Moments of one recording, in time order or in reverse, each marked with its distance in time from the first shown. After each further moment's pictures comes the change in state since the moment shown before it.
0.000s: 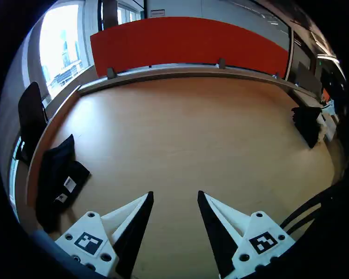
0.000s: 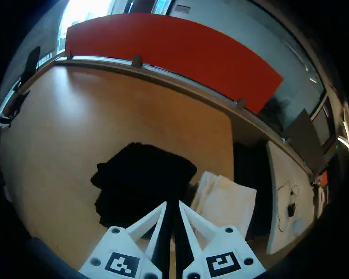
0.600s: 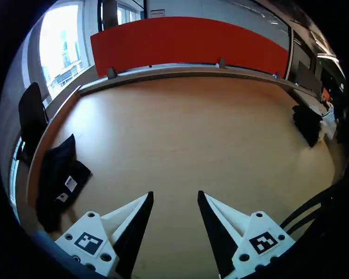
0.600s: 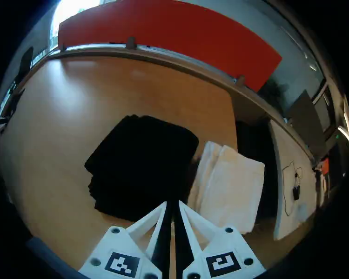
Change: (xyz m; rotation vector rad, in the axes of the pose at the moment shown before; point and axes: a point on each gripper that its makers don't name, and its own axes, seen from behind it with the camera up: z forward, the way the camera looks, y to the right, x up) left arm -0.003 -0.002 -0.002 0.005 -0.002 0.004; right arm -0.044 -0.005 0.010 0.001 -0.116 0.045
